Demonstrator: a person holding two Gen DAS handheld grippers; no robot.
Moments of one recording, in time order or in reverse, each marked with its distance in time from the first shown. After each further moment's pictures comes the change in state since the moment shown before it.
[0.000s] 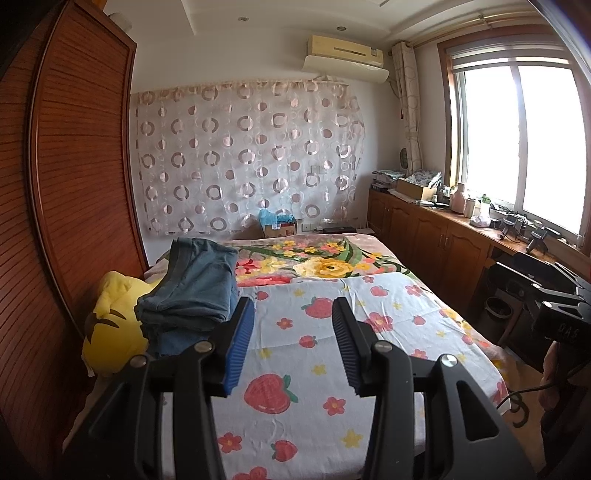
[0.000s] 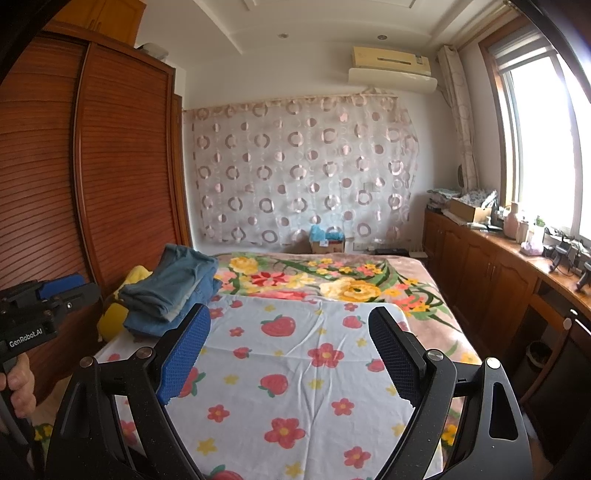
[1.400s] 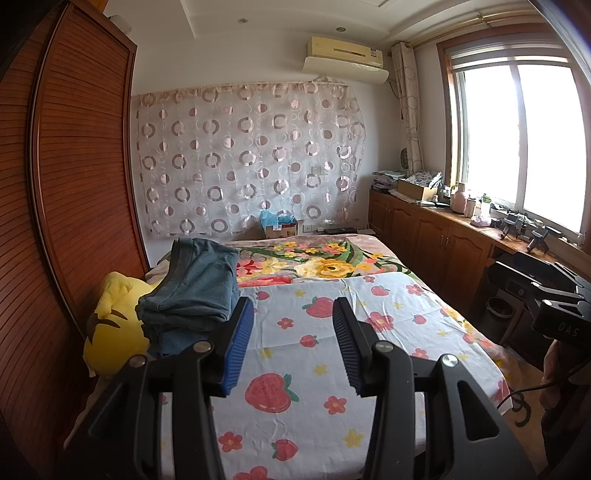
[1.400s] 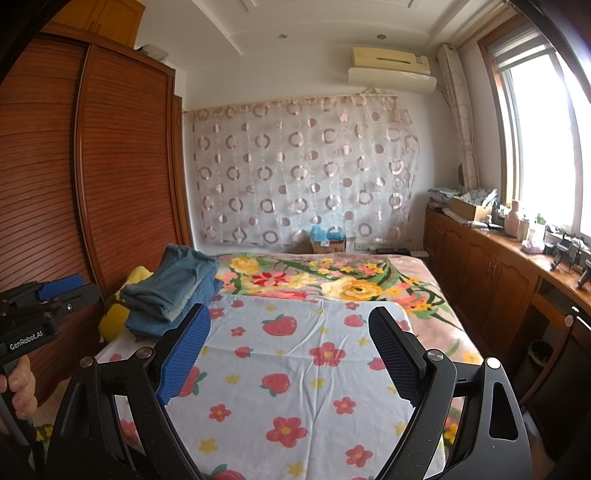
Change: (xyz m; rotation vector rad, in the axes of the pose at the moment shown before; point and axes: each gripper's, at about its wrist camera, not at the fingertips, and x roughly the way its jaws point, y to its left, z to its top) left arm -0.001 0.001 -0.002 0.001 0.000 0.005; right arm 0.000 0.001 -0.001 -0.001 0.000 0.001
